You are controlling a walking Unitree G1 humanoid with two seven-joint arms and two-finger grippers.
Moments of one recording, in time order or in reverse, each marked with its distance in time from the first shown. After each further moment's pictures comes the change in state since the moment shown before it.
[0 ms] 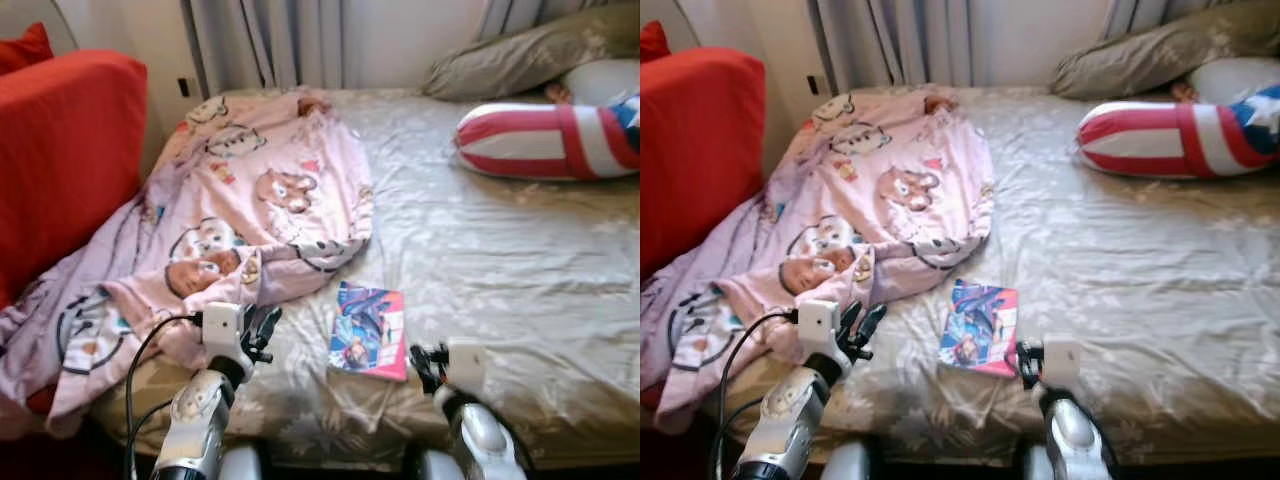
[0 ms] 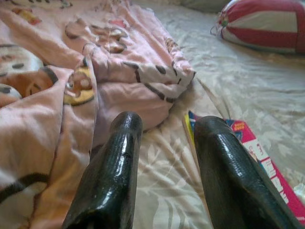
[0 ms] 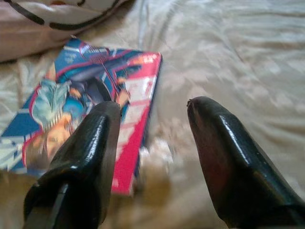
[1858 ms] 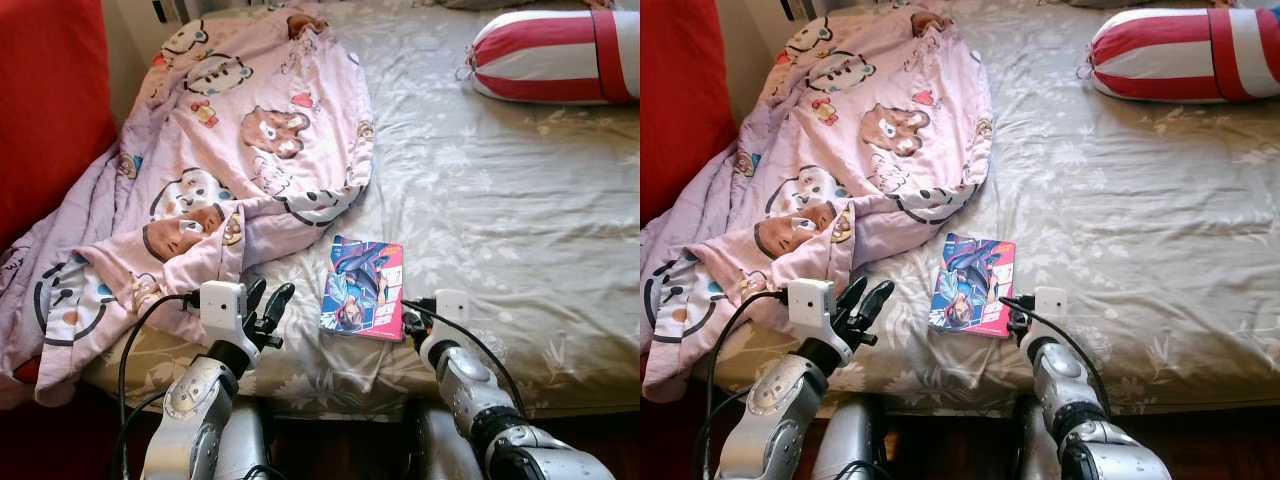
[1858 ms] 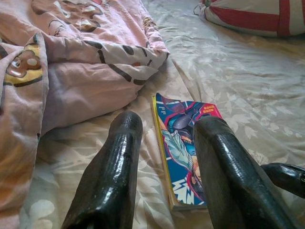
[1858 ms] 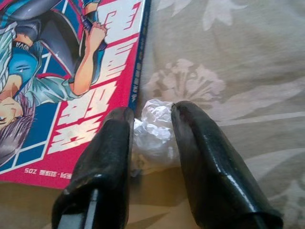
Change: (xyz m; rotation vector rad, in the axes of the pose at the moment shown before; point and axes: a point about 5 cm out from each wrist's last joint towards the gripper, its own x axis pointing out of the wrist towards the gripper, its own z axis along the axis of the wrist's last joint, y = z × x) left arm -0.020 -0.027 0.054 -0.027 -0.084 -0.063; right arm 0.040 0.015 0.041 0.105 0.146 0.030
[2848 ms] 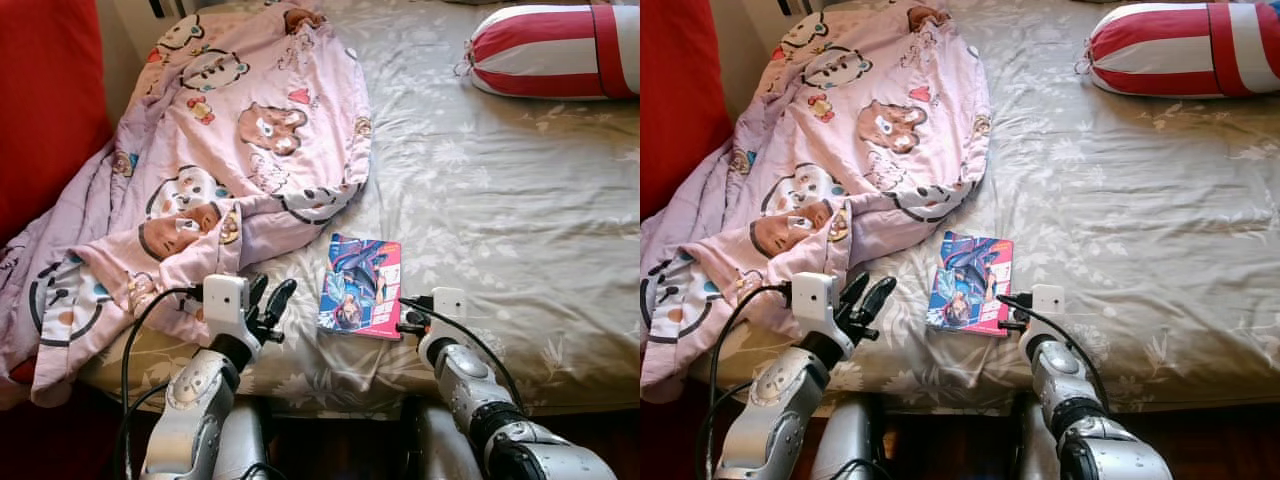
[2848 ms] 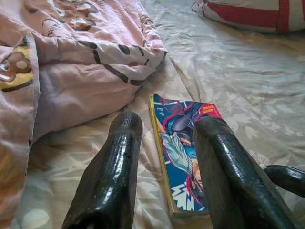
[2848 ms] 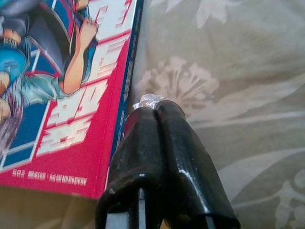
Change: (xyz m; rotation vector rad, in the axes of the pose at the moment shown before) left arm 0.011 0.002 0.001 0.009 0.009 -0.003; right arm 0.001 -0.001 0.004 0.006 -0.003 -0.018
